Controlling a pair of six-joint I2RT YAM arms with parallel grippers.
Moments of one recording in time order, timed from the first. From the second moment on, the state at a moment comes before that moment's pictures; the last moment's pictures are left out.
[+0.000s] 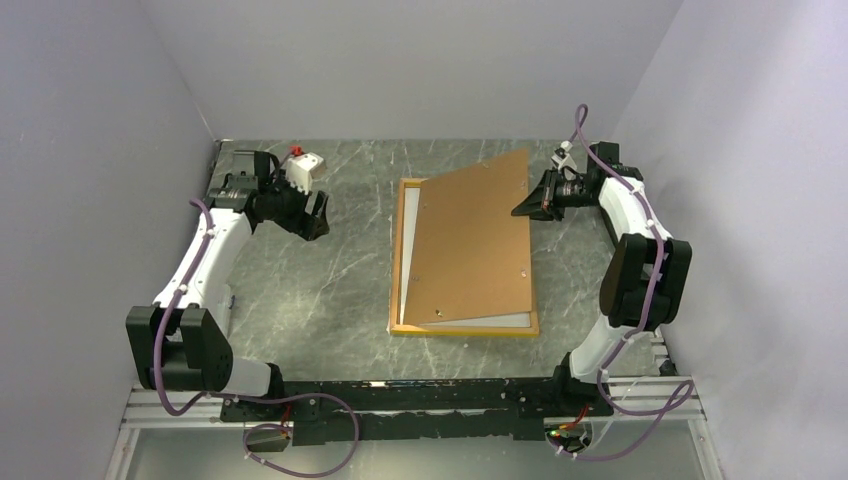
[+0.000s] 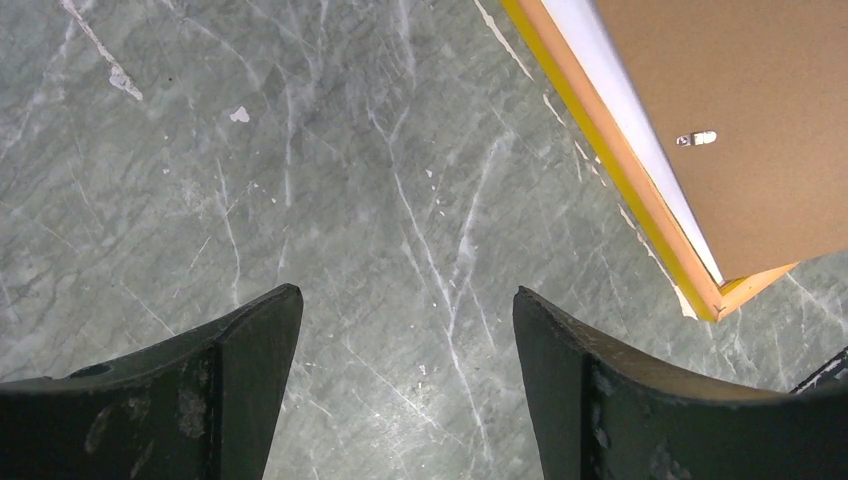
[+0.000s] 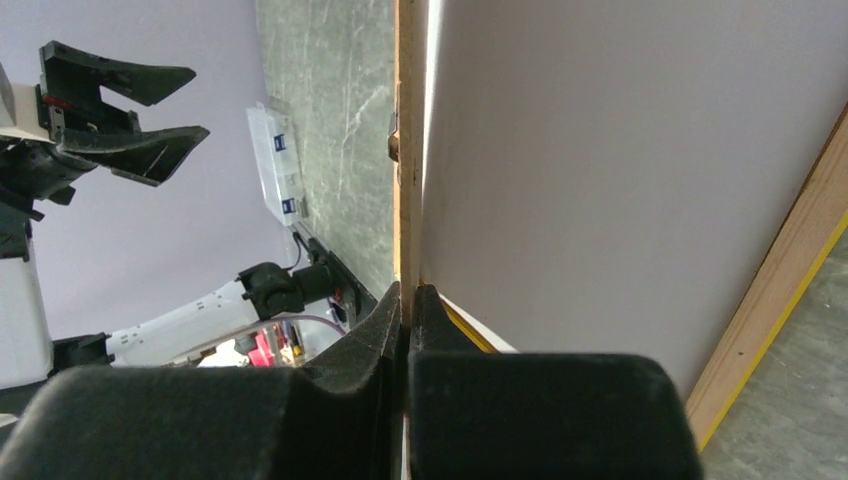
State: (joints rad) left arm -0.04 1.40 1.22 -0.70 0.47 0.39; right arm -0.15 1.74 1.40 -0.82 -0.97 0.21
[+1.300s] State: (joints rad) left arm -0.07 1.40 1.22 -0.70 0.45 0.40; right arm -0.10 1.89 1.49 -0.81 -0.98 0.21
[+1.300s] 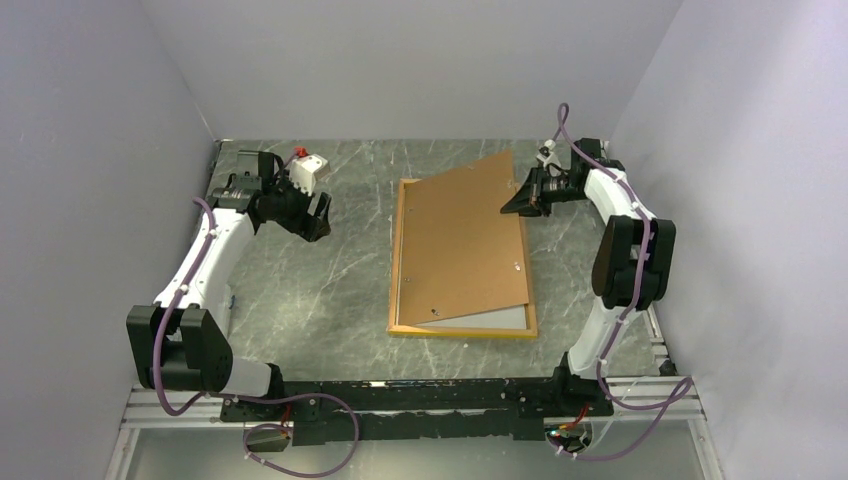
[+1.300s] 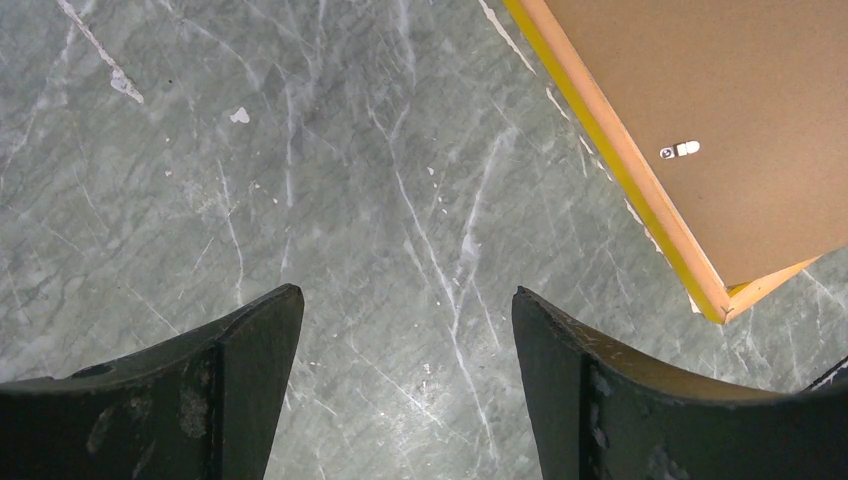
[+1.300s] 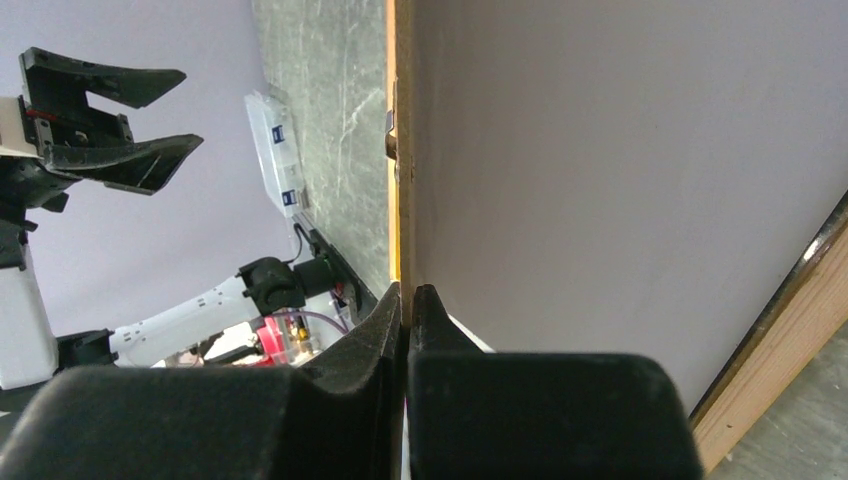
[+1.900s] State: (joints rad) left arm -0.07 1.40 1.21 -0.70 0.44 0.40; right arm -0.05 1.90 1.38 -0.61 -1.00 0.33
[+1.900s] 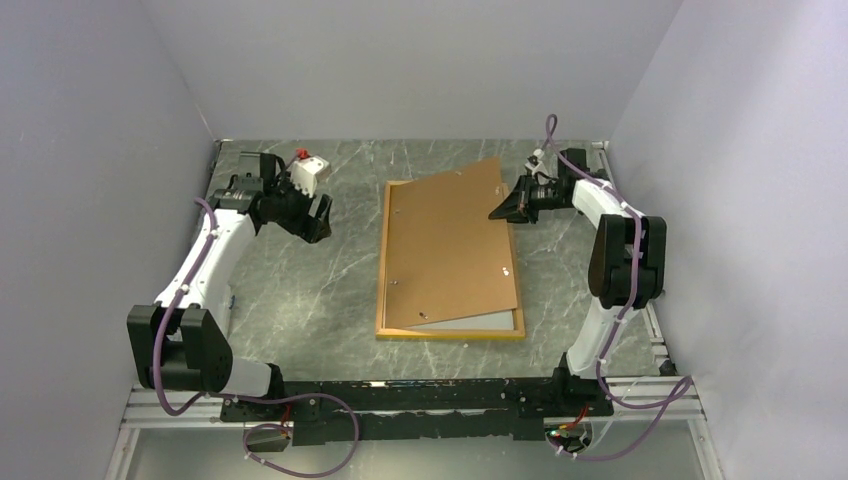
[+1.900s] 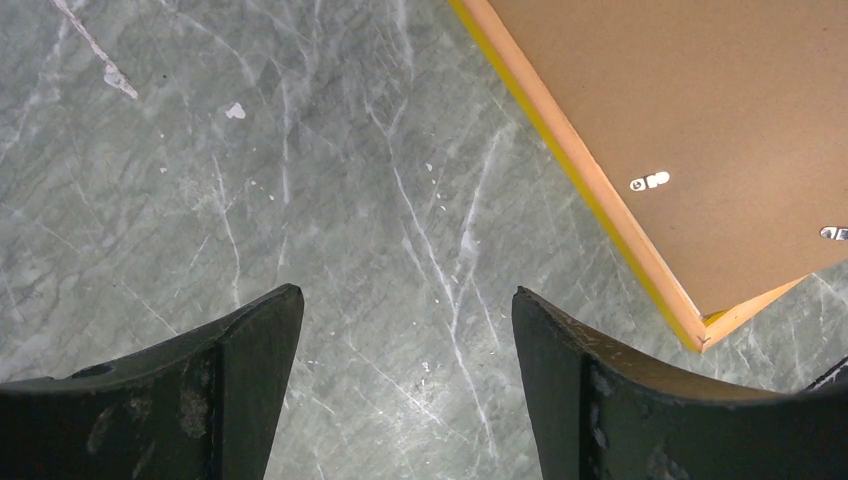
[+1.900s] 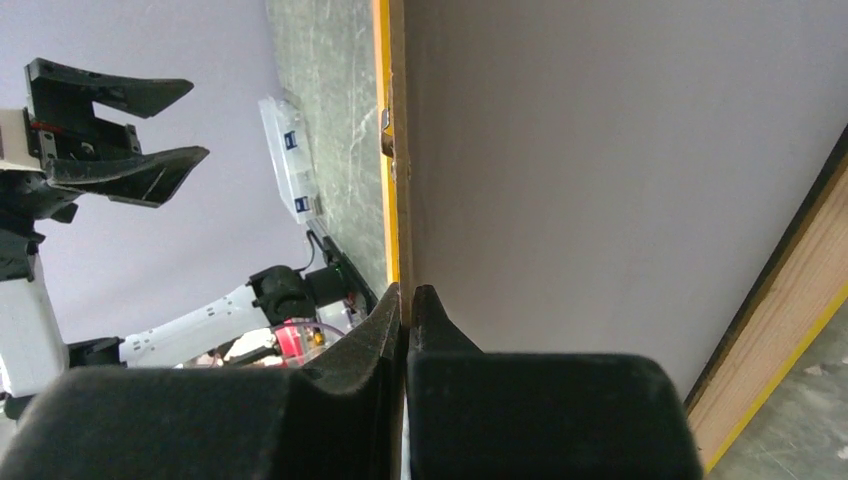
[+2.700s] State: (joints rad) left arm -0.25 1.63 0.99 -0.45 0.33 0.43; right arm 0.03 1.86 1.09 -0.06 -1.05 0.71
